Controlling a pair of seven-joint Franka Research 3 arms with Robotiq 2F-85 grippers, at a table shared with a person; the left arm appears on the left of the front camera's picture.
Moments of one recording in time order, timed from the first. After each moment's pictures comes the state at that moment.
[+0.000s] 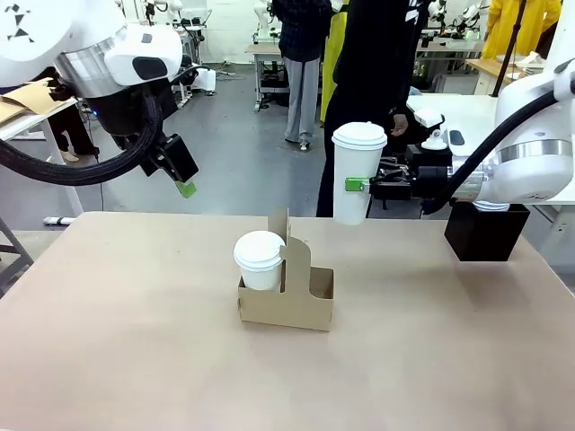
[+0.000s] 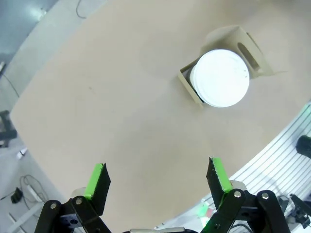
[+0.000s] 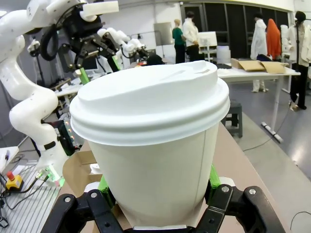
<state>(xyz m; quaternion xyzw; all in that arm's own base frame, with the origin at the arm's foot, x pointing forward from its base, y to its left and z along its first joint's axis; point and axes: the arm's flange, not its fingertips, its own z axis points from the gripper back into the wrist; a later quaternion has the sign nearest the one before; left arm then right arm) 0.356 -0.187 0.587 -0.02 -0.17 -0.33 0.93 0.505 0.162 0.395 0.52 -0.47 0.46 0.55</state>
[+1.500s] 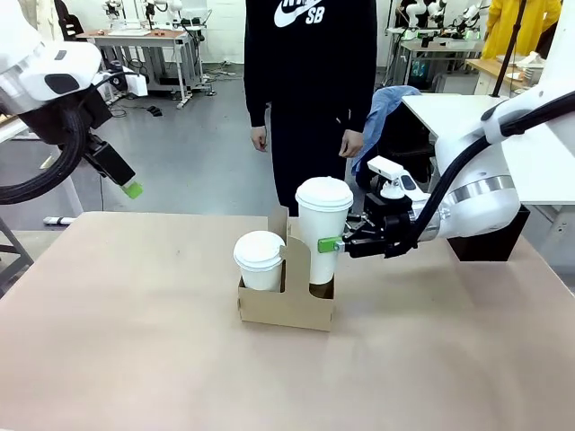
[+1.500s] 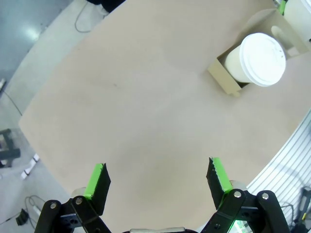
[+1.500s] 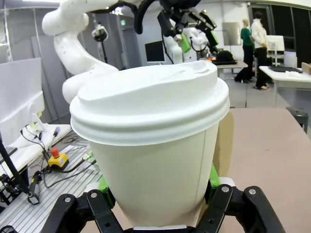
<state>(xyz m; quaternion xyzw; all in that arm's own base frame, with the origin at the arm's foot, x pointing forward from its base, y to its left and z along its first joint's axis) 0.376 -0.082 0.563 -0.04 -0.21 -0.36 0.91 0.462 0.232 0.322 0.61 -0.37 0.53 0.45</state>
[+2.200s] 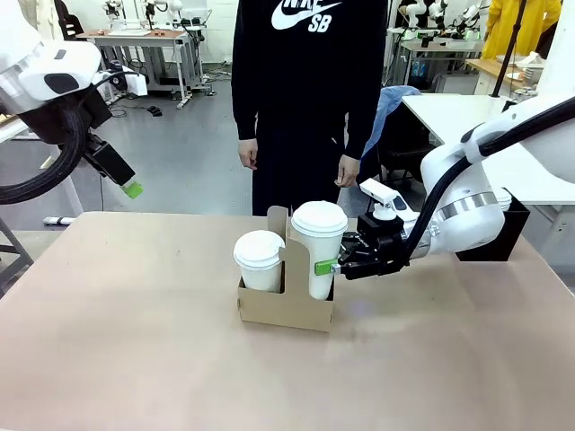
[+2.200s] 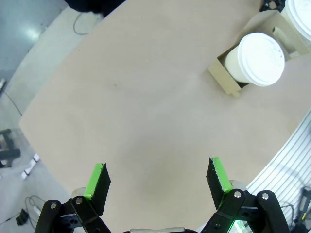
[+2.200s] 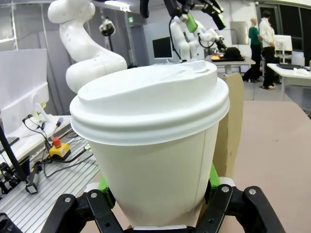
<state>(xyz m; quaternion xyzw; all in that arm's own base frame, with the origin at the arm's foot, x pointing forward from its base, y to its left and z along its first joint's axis) 0.376 -0.082 0.563 -0.04 -0.21 -0.36 0.91 0.463 0.239 0.280 0.62 -0.36 0.54 0.44</state>
